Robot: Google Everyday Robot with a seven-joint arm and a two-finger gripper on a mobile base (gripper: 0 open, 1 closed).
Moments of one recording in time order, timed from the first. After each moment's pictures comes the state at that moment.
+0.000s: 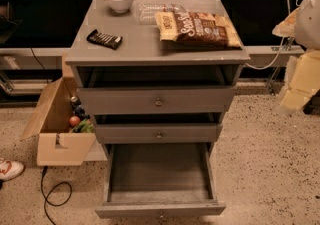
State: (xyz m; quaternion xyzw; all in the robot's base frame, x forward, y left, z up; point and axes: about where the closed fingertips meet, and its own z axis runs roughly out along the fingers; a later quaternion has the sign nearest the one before) arm 0.438 -0.216 0.977 -0.60 0.78 -0.04 0.16
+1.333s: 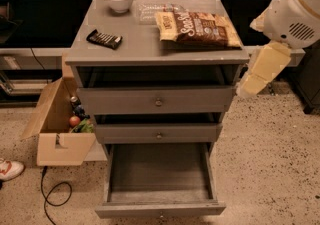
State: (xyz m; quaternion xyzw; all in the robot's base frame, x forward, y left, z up) arm 0.484 -0.179 0.967 -0.56 0.79 0.00 0.23
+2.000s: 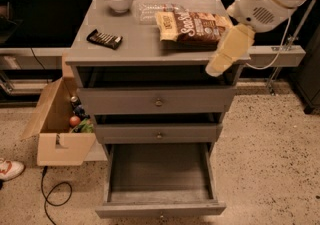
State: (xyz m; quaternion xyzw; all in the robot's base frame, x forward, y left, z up) arm 0.537 -0.140 0.972 -0.55 0.79 0.02 0.27
